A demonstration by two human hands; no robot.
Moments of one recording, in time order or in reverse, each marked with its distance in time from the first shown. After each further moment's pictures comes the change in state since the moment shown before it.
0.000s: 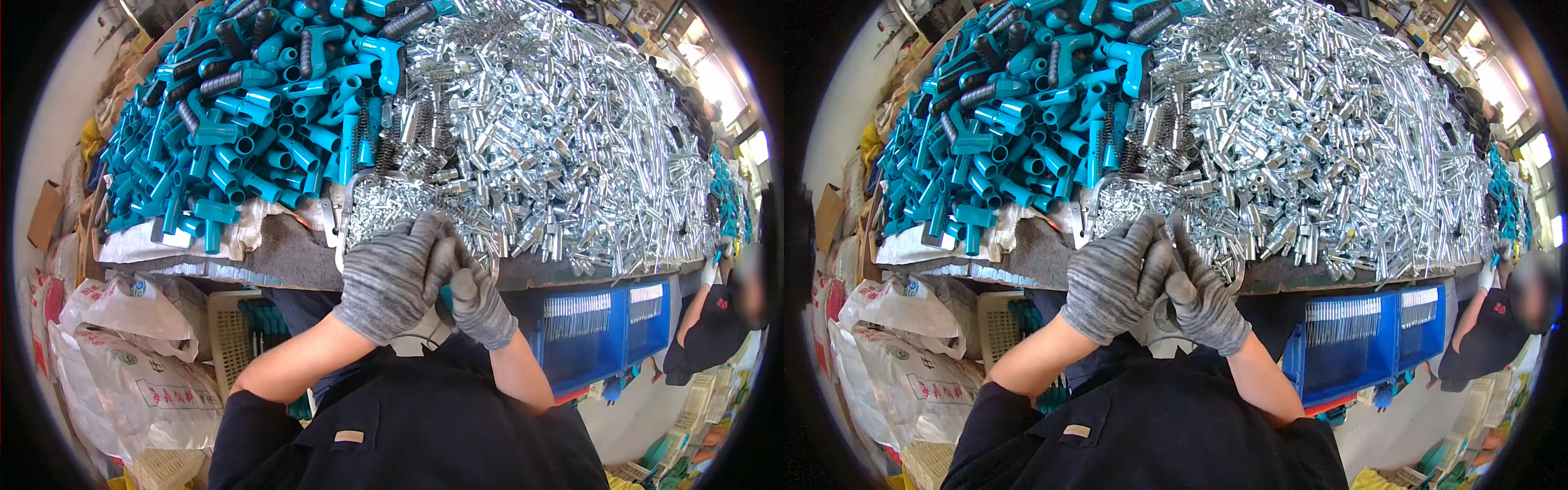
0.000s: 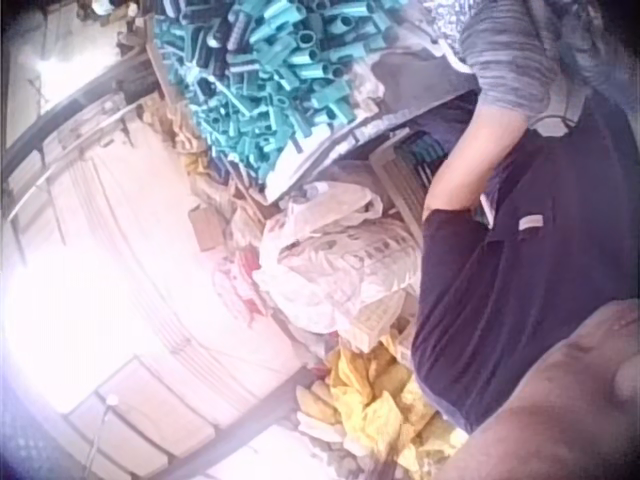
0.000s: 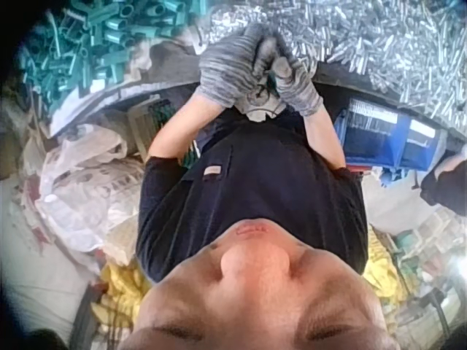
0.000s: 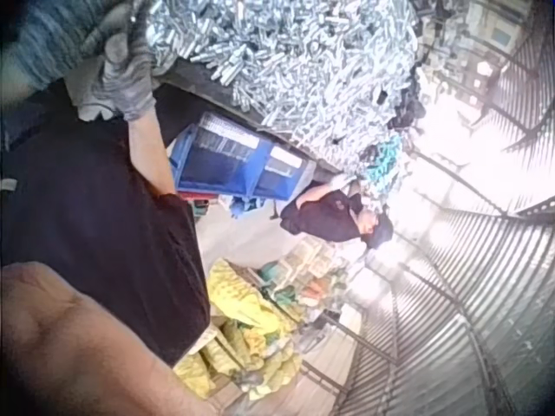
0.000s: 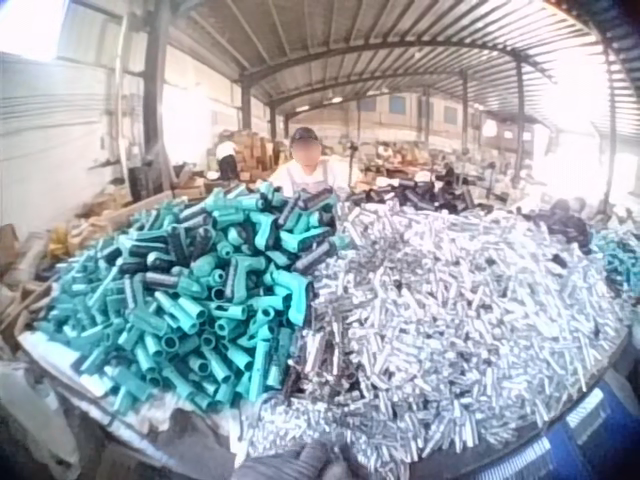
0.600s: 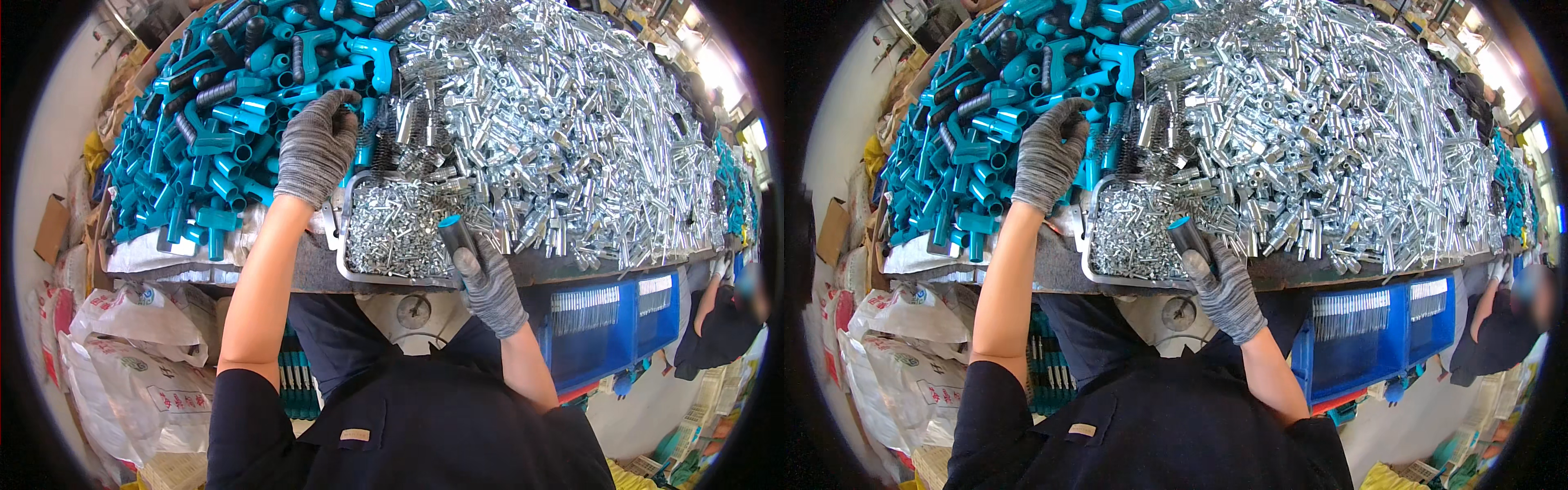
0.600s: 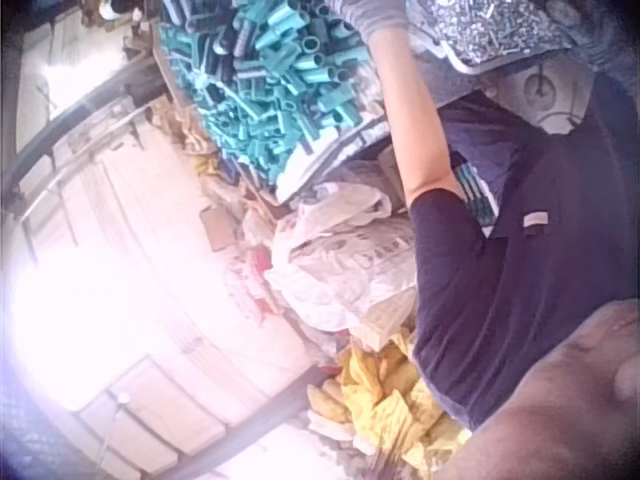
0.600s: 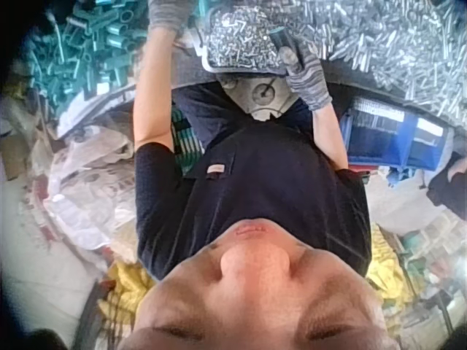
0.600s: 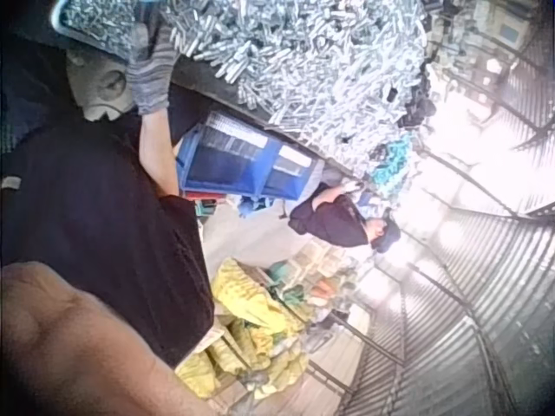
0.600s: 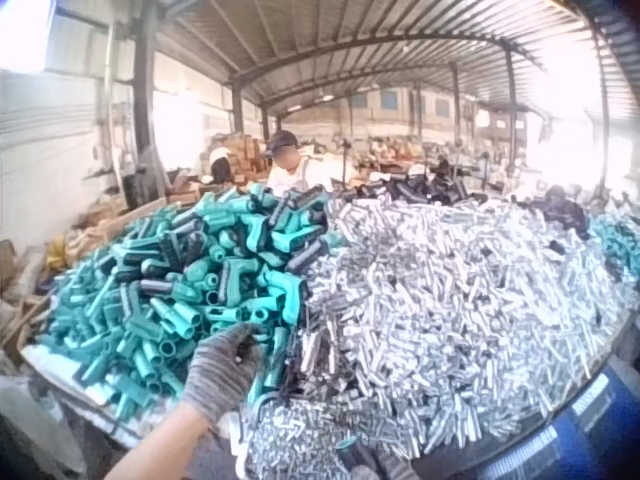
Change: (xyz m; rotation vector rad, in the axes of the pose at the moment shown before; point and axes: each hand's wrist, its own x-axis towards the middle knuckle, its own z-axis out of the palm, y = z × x) left_hand 0.107 -0.102 -0.032 0.012 0.242 -0.125; right_hand 0.004 -0.009 -0.047 -0.647 0.126 0.155
